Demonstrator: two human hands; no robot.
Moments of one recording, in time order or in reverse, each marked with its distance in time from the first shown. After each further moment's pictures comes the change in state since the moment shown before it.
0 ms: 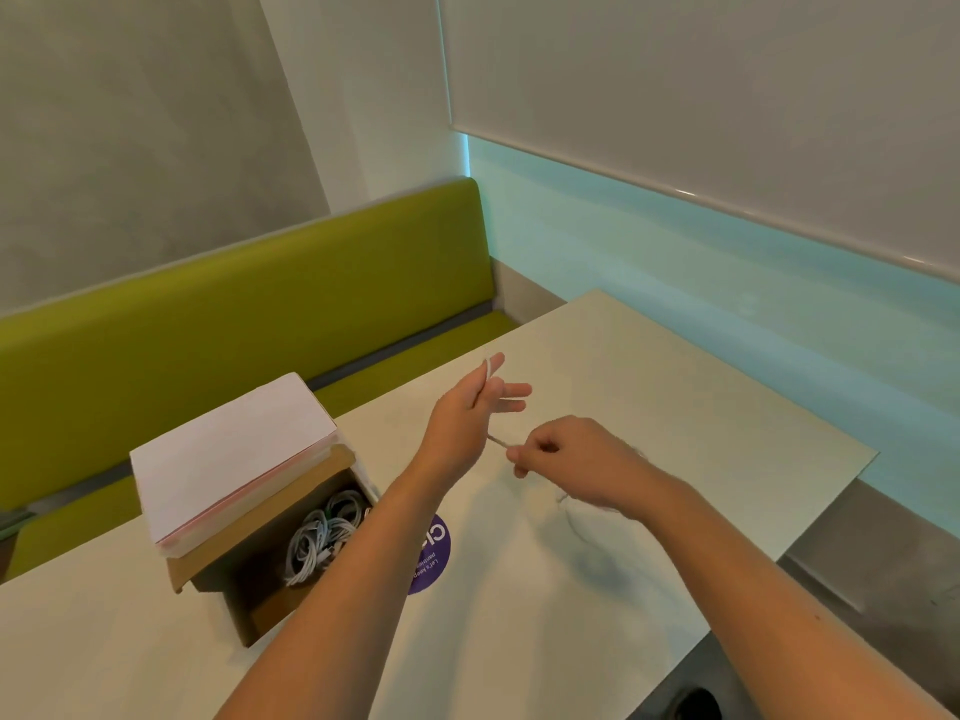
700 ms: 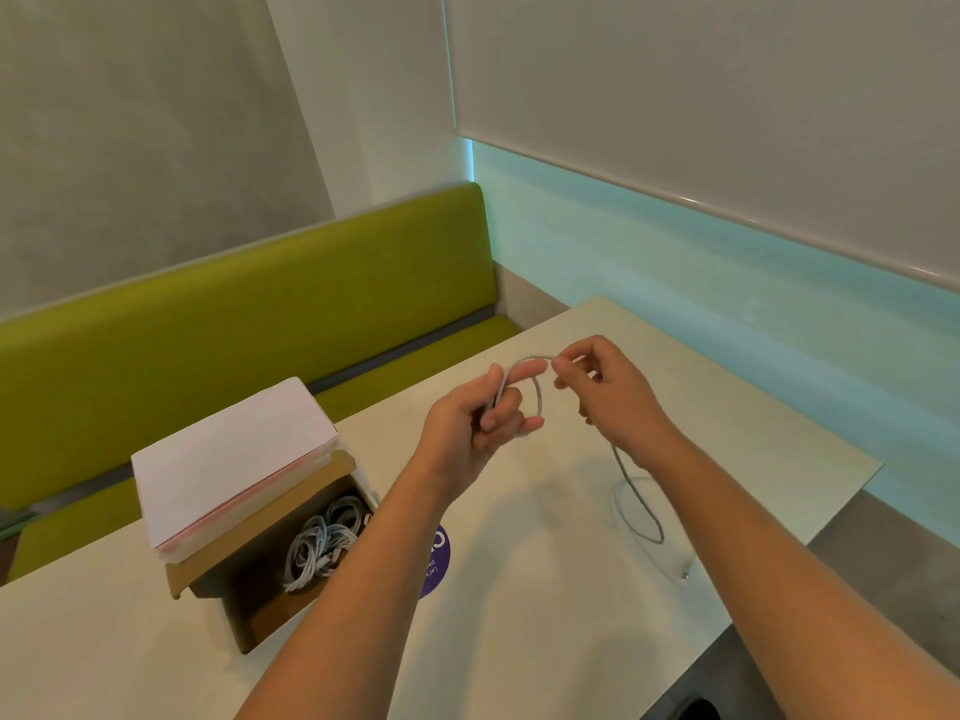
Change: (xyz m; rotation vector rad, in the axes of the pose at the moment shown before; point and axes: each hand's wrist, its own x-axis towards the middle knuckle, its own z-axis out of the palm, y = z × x) left_hand -0.009 0.025 0.000 -0.787 -0.276 -0.137; right_hand 0.033 0.014 -0.032 0.472 0.438 -0.098
